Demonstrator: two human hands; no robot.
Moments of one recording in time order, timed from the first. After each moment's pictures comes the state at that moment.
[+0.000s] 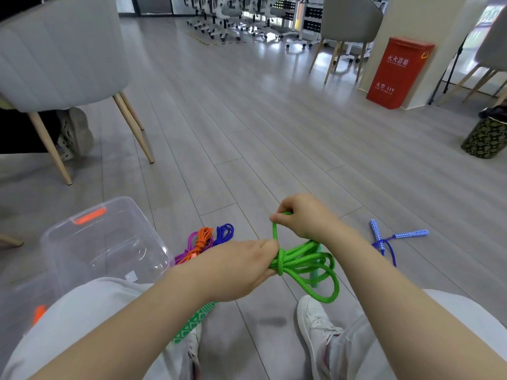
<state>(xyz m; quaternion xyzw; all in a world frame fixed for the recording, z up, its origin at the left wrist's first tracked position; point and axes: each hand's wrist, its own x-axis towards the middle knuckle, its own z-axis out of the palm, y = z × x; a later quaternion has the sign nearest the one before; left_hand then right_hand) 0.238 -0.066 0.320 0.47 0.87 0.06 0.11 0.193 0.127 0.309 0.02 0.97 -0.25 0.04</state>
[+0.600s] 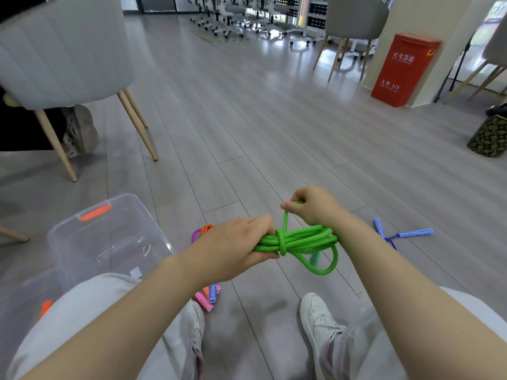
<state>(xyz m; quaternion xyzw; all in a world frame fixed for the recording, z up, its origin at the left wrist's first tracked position) 0.225 -0.077 0.324 0.44 0.87 0.22 0.02 0.177 0.141 0.306 0.06 0.96 -0.25 0.04</state>
